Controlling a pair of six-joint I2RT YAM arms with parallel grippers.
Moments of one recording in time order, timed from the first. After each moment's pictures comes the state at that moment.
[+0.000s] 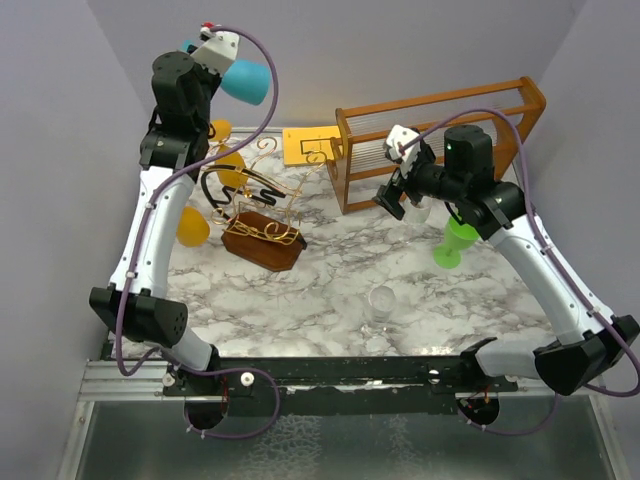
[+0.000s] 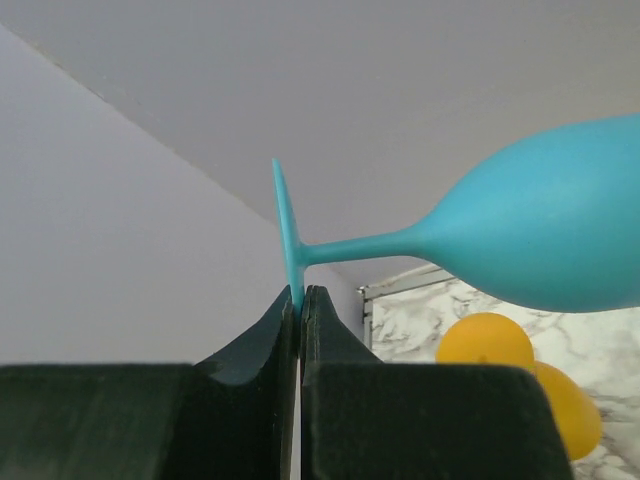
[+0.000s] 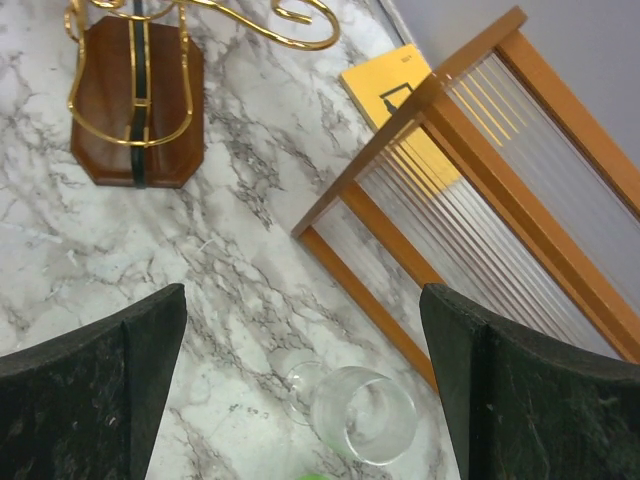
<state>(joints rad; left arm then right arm) -0.17 1.54 1.88 -0.34 -0.29 0.55 0.47 1.30 1.44 -0.55 -0.37 -0.54</state>
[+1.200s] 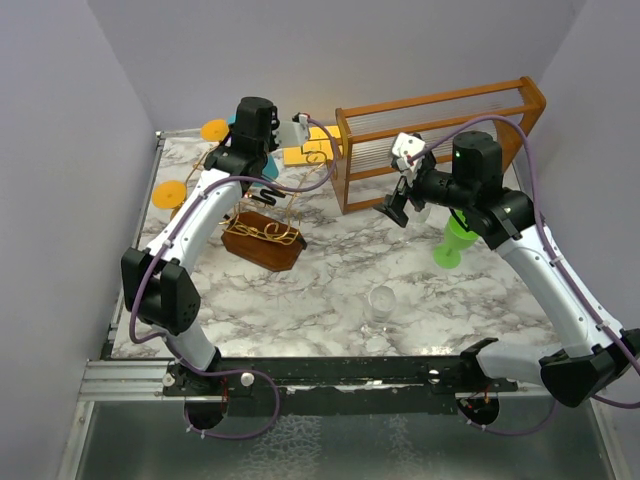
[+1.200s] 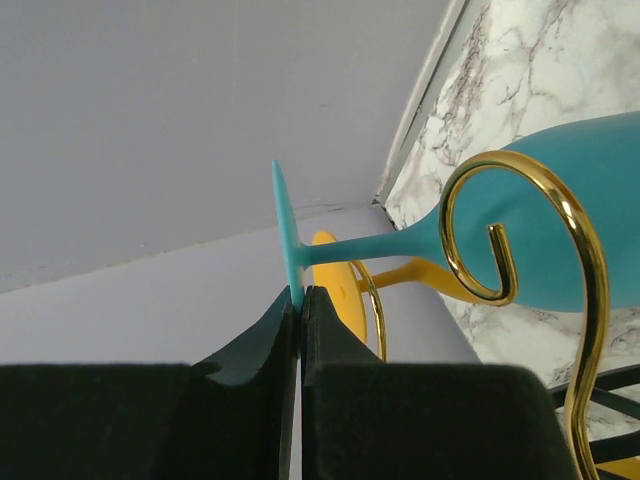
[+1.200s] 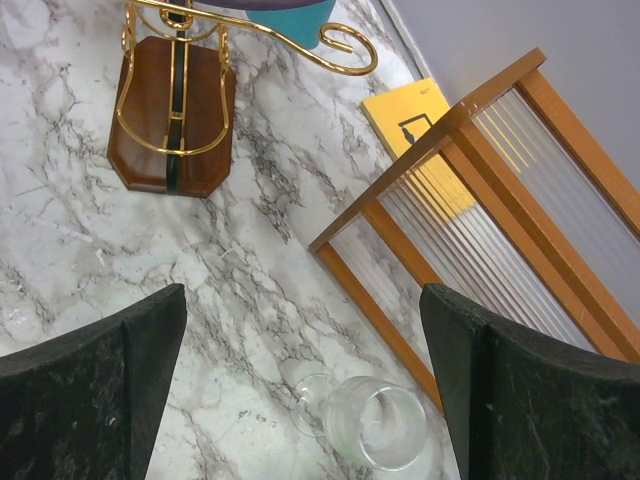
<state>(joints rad) -0.38 1.67 1.63 -0.39 -0.41 1.17 0.47 1.22 1.39 -0.55 -0.47 -0.57</state>
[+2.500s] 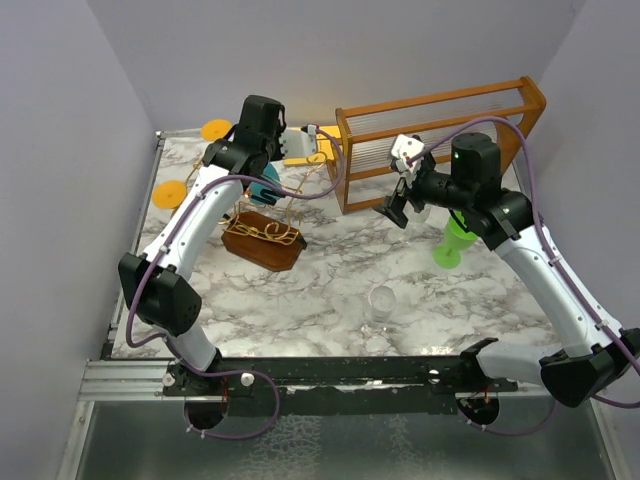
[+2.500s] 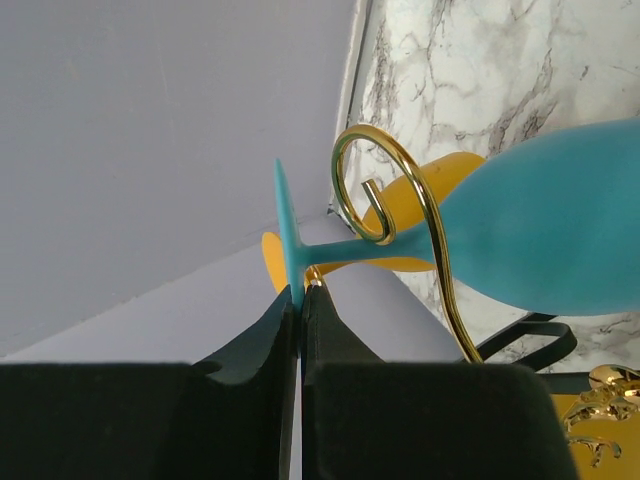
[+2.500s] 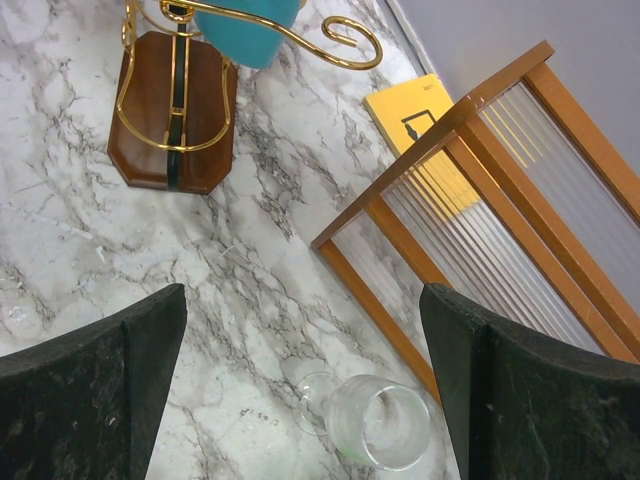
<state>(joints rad) -0.42 1.67 1.74 -0.70 -0.30 1.17 0.47 1.22 1.37 -0.54 -0.47 -0.57</state>
